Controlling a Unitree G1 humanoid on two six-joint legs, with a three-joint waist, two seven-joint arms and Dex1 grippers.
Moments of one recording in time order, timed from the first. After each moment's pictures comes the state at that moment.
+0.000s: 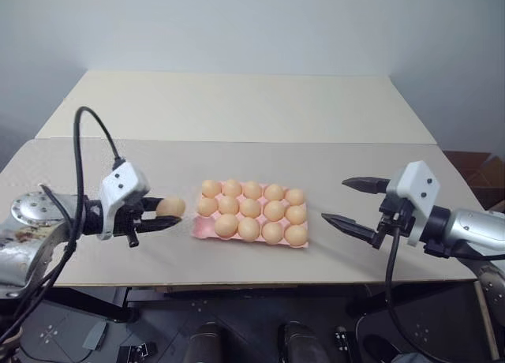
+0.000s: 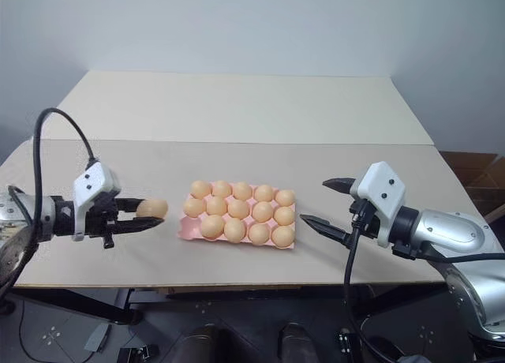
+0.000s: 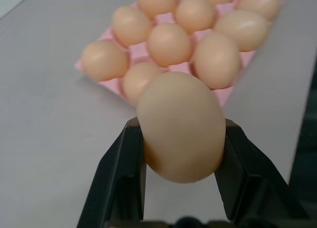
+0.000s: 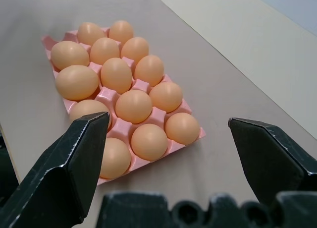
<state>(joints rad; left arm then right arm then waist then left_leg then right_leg) -0.23 1.01 0.10 -0.31 -0.46 0.61 -1.13 -0.11 -0.88 -0.25 -0.64 0.61 0.65 0.76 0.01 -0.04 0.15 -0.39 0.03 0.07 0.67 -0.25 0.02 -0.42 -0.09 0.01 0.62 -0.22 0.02</state>
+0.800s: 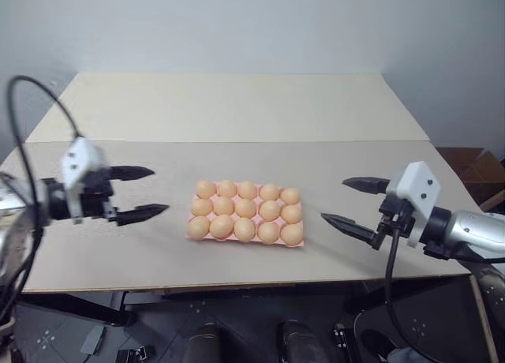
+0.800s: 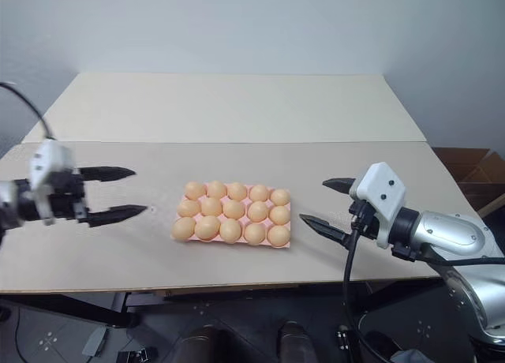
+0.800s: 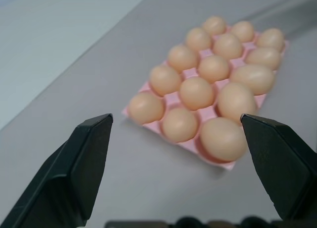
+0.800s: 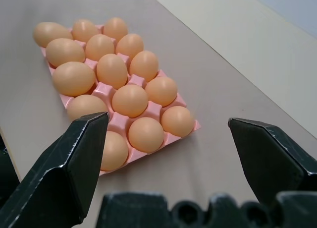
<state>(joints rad) -0.16 1.02 0.43 -0.13 -0.52 0.48 -1.26 -0.10 -0.88 -0.26 -0.63 0.61 0.64 0.78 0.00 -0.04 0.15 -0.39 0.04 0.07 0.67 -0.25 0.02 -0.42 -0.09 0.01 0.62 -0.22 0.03</state>
